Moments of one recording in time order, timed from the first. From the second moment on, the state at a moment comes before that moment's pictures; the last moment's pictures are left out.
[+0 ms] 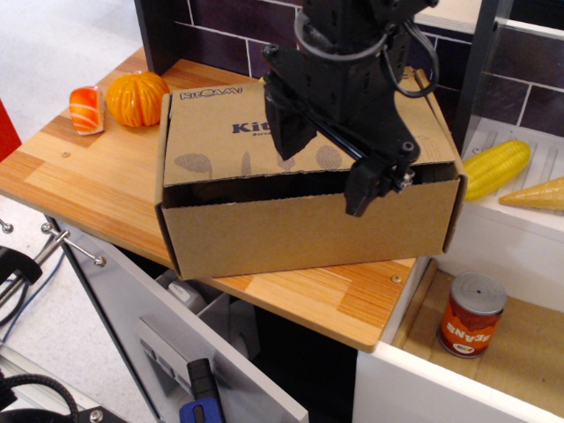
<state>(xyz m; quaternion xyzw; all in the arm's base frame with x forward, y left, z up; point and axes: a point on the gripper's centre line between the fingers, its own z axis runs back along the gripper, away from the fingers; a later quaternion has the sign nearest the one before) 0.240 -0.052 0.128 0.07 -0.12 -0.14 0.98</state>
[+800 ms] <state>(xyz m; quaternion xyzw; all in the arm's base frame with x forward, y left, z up) 0.249 -0.033 0.107 0.12 -0.16 -0.22 0.95</state>
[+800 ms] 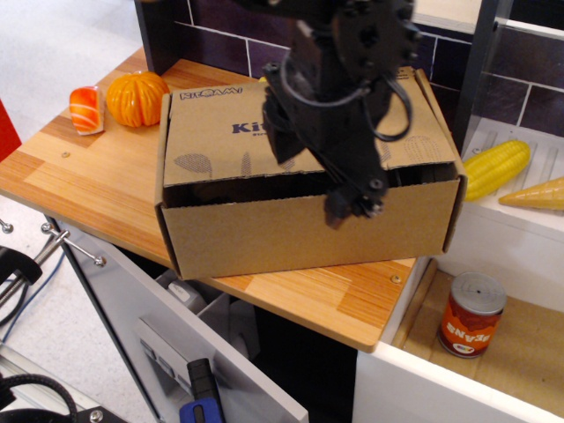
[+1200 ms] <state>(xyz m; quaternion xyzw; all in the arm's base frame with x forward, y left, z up) 0.255 -0.021 0.101 0.15 -0.18 -0.26 0.94</state>
